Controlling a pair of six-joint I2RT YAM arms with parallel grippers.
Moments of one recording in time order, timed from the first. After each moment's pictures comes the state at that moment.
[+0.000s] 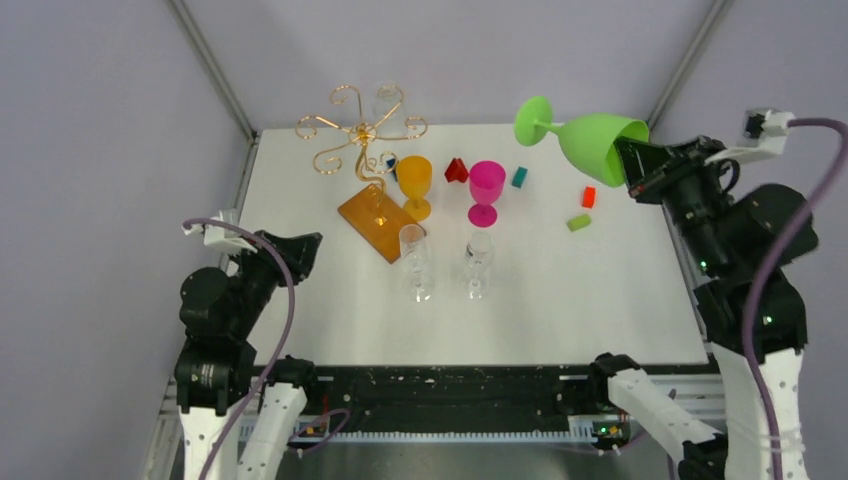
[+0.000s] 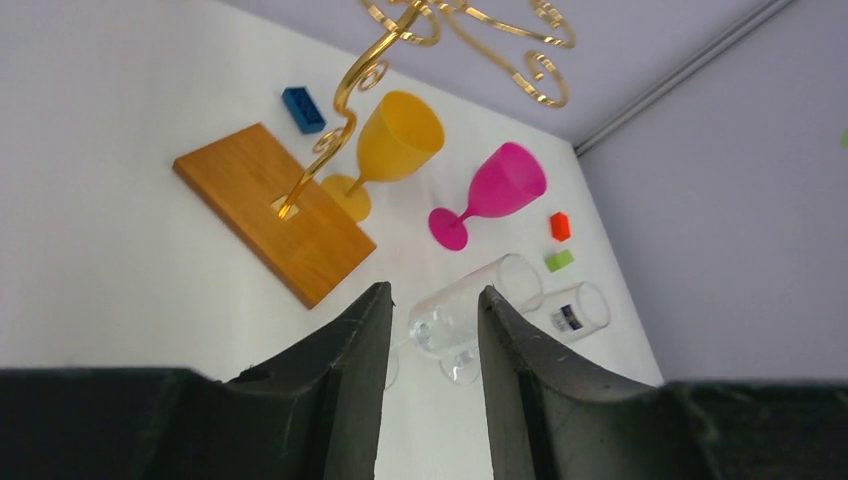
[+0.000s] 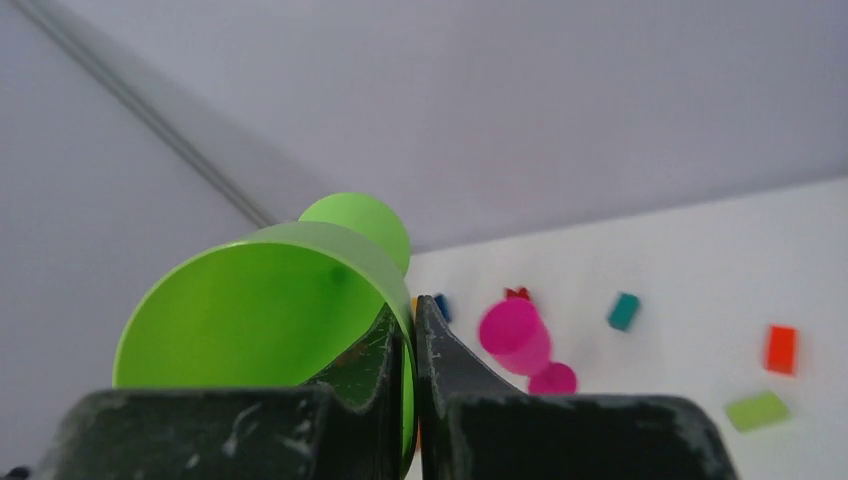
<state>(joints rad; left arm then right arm) -0.07 0.41 0.92 -0.62 0.21 -0.59 0.24 0.85 1.47 -0.59 0.08 0.47</state>
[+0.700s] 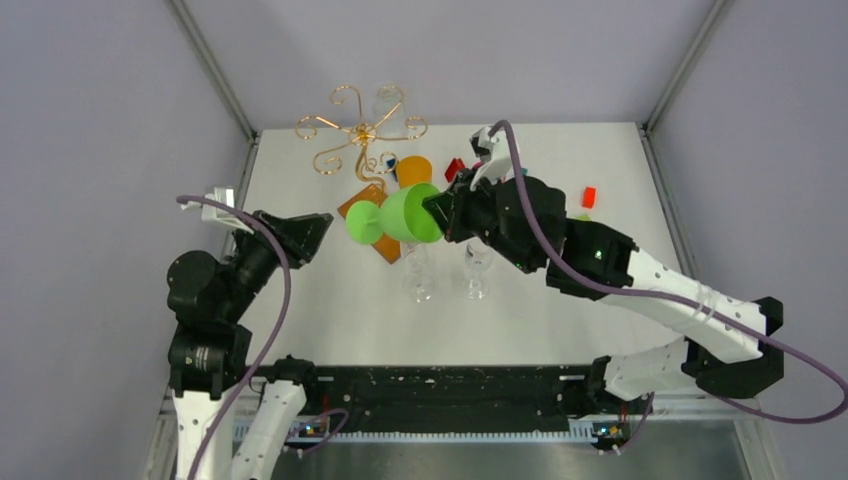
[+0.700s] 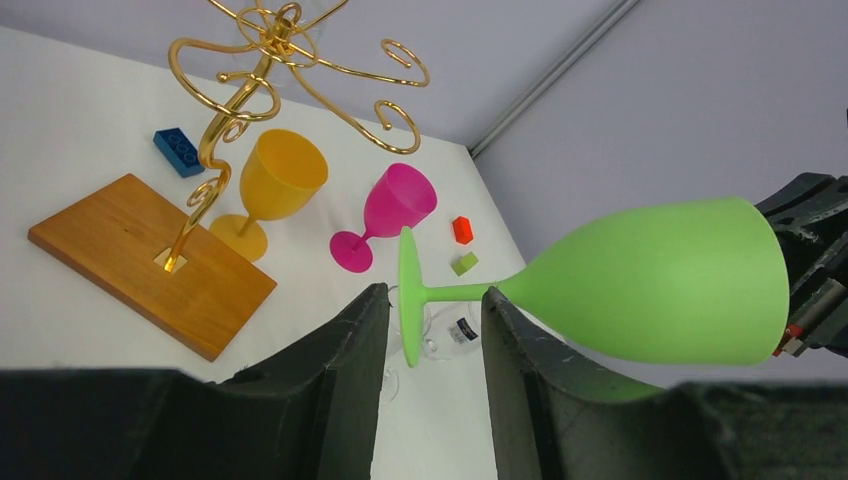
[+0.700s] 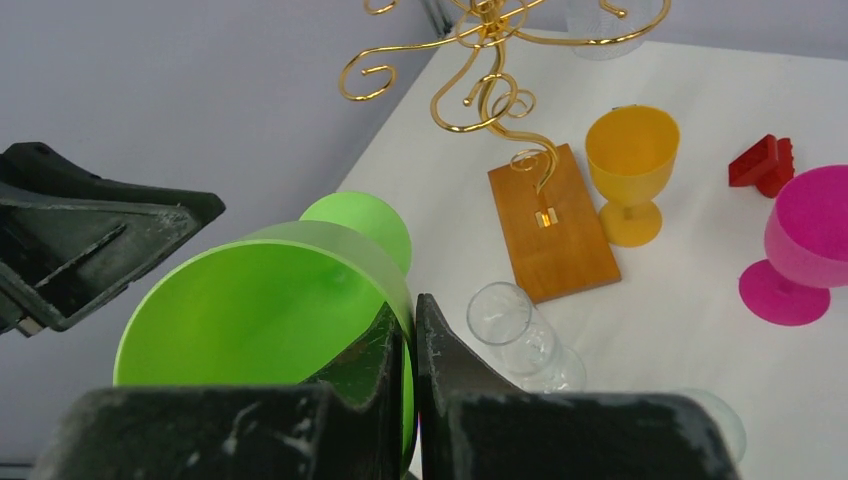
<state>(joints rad) -0.07 0.54 1.06 -0.47 0.40 -0.68 1.19 1.26 1.58 -0.48 0.47 0.48</state>
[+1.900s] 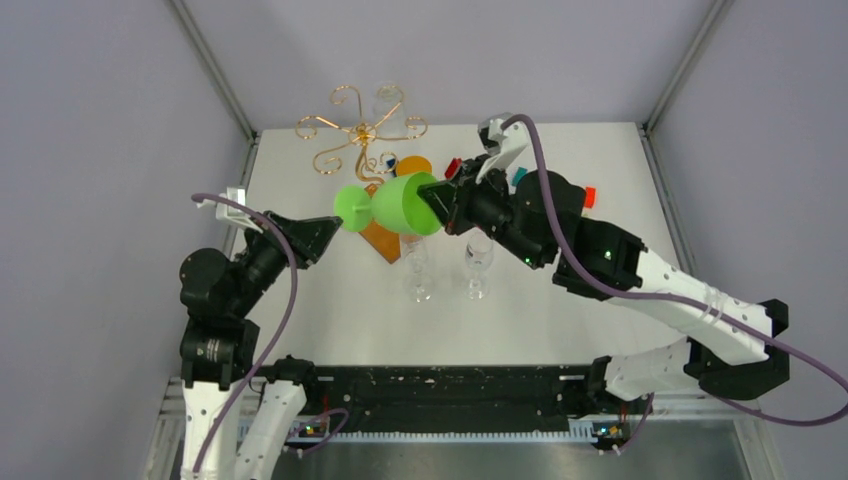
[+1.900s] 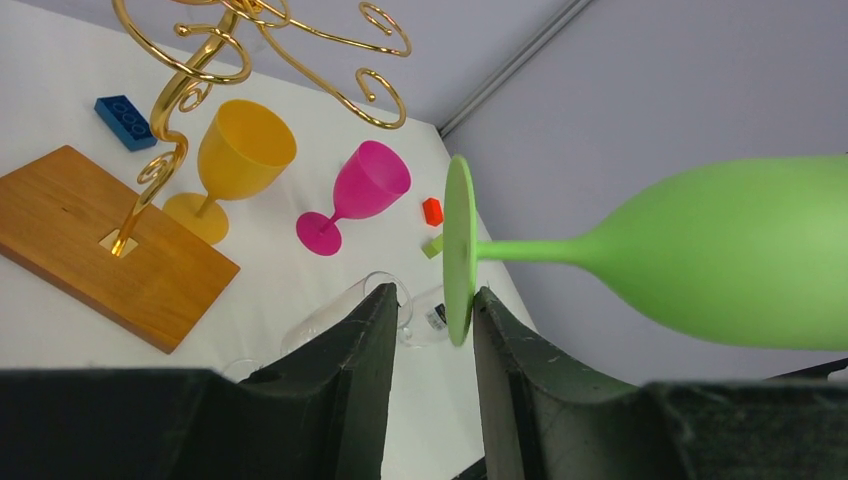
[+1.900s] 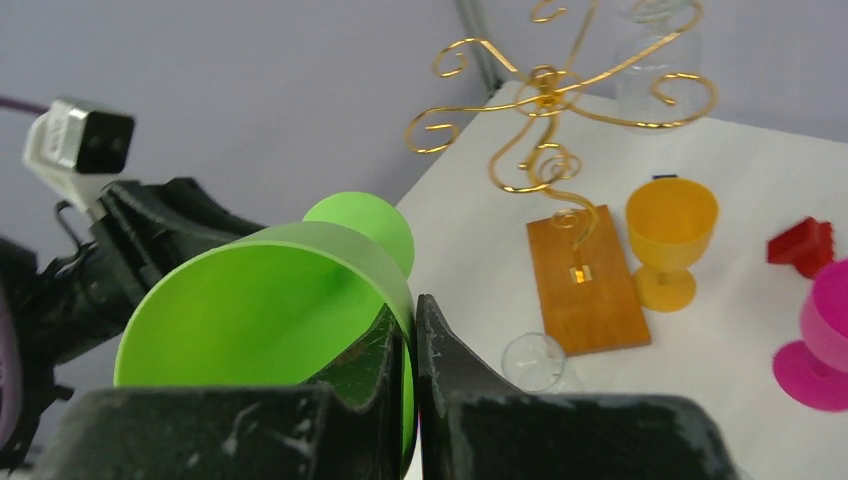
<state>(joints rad) -0.07 0.53 0.97 -0.38 0.47 -0.75 1.20 1.25 1.59 -0.37 0.48 0.39</state>
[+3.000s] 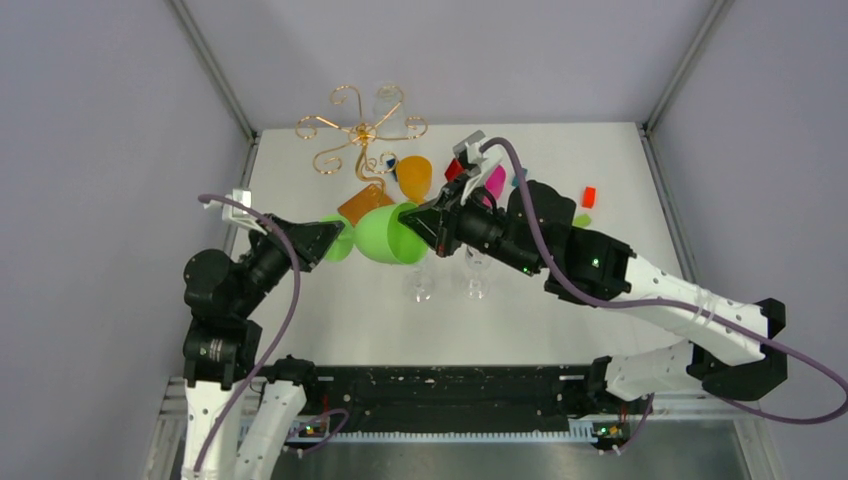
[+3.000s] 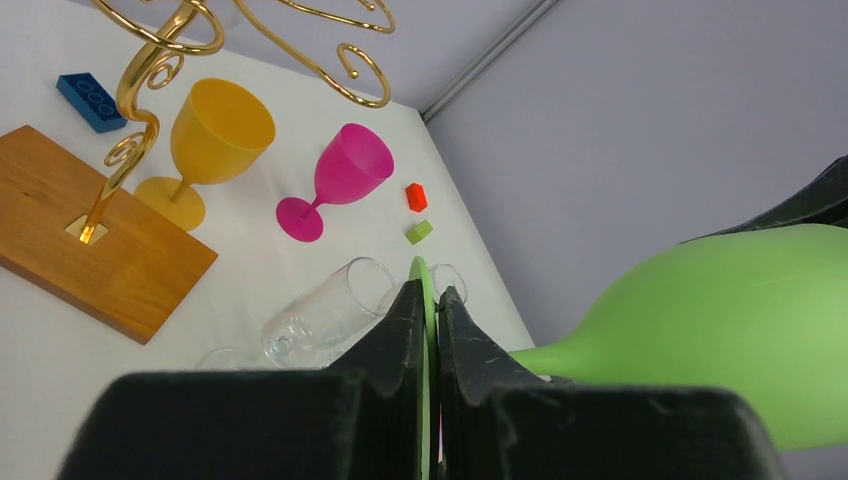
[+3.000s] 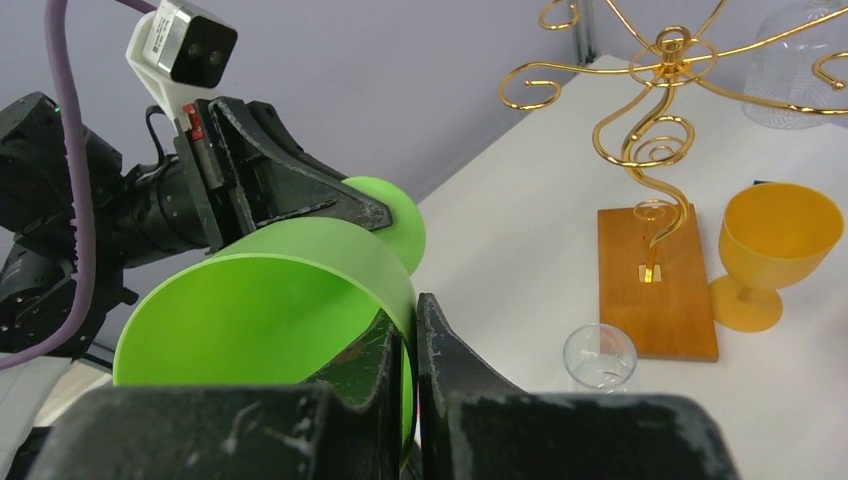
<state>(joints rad) -0.08 0.52 0.94 -0.36 0.50 -0.78 1.21 1.24 1.50 -0.28 0.22 0.35</state>
